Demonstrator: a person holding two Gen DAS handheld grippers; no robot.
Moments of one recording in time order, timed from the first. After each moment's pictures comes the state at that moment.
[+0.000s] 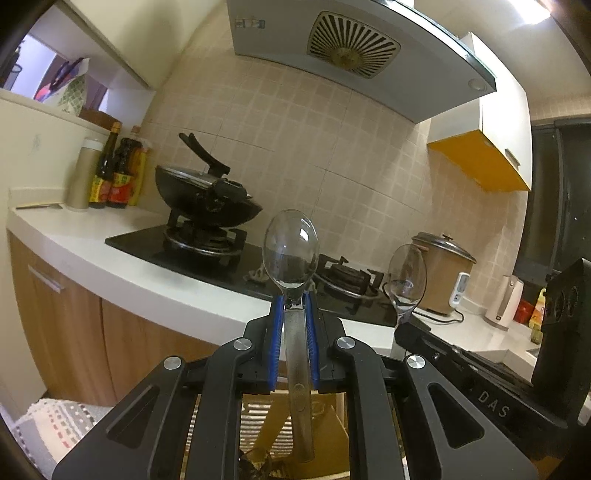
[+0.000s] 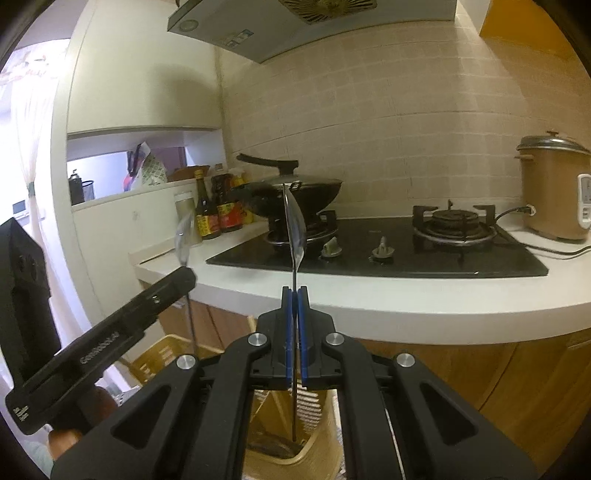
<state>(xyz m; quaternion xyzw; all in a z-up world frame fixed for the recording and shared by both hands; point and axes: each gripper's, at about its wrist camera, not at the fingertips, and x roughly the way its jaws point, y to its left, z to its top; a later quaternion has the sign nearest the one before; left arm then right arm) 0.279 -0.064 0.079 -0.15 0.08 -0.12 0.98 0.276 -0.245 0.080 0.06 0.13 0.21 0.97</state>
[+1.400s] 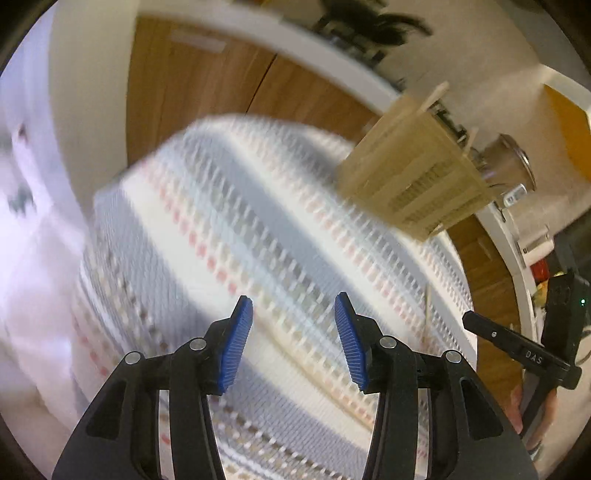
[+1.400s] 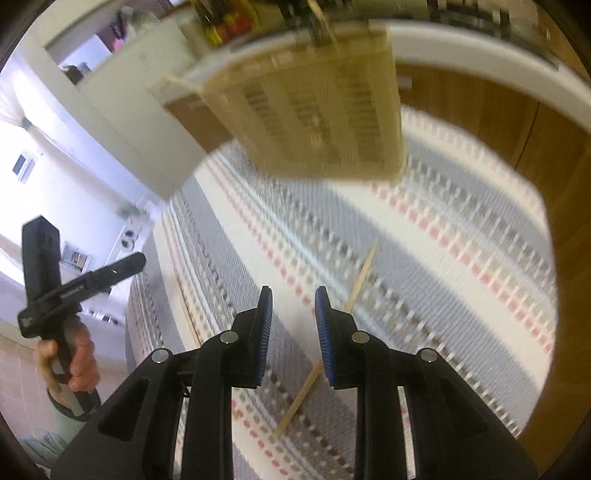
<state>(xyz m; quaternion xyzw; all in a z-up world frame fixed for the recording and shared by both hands) 0.118 0.086 -0.033 -0.27 0.48 -0.04 0.84 0.167 -0.220 -0.010 0.08 0.54 0.25 0.80</state>
